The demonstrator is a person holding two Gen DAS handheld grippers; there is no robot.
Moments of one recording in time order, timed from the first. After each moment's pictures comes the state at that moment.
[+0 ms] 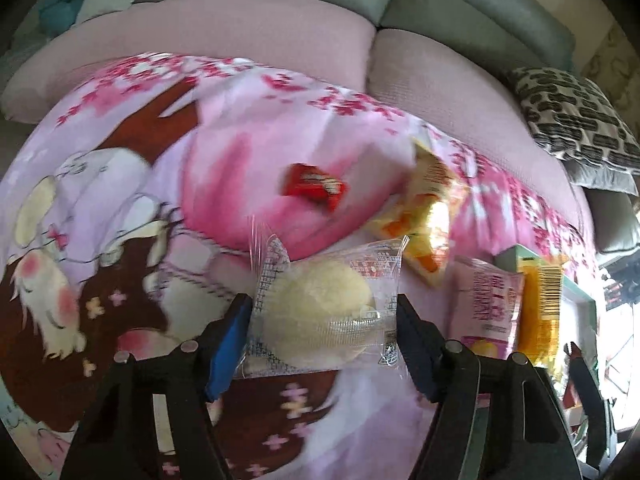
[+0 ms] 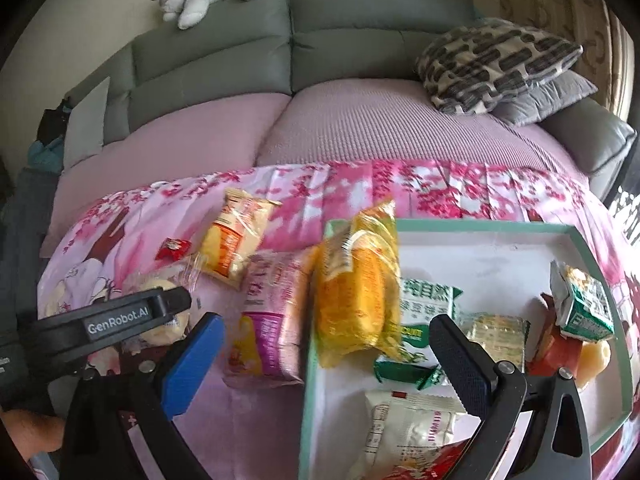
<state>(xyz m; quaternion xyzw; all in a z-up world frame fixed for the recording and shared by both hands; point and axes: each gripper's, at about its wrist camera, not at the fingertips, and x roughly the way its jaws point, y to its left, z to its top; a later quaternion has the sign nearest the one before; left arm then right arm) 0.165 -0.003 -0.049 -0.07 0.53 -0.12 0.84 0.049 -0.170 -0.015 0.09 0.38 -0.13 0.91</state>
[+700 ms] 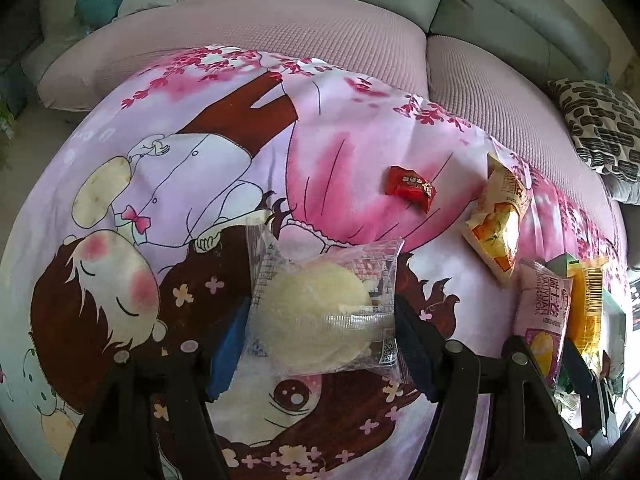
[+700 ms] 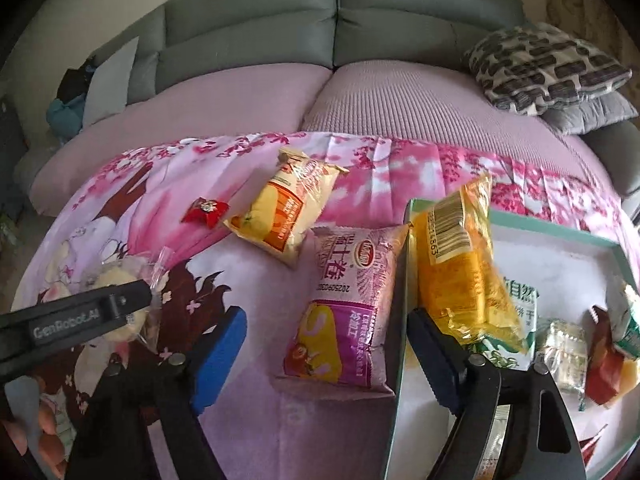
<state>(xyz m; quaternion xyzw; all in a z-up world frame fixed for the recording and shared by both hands) 0.161 0.035 -0.051 -0.05 0.54 -0.05 0.84 0.085 -0.132 -0.047 0.06 0.43 -0.09 0.90</state>
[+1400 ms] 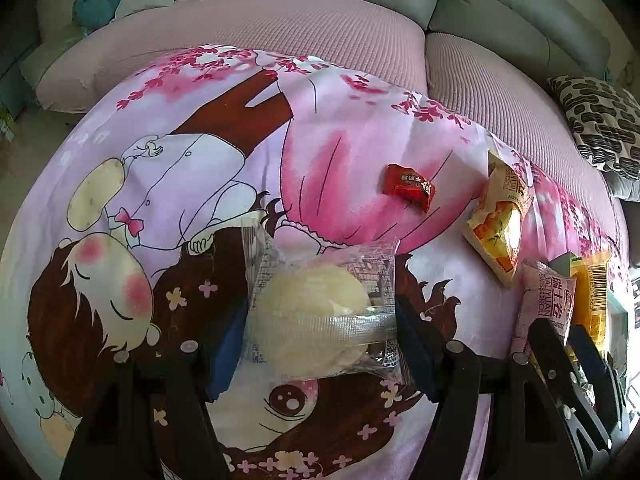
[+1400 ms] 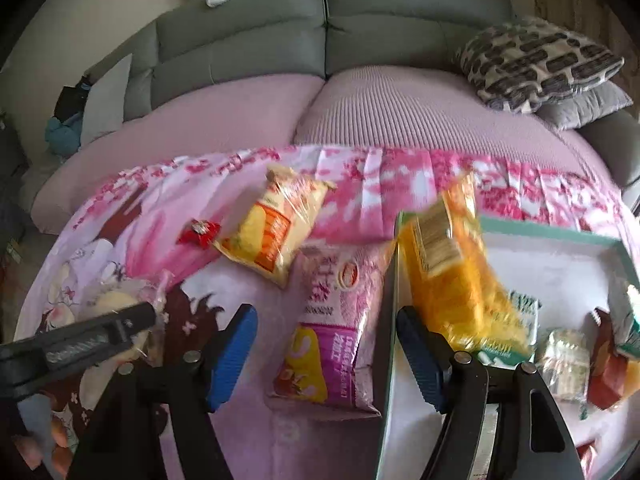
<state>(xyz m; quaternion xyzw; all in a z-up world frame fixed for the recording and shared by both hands) 0.164 0.033 -0.053 -0.05 0.54 -0.05 0.84 0.086 -0.140 -0.038 0.08 0.40 -0.09 0.91</state>
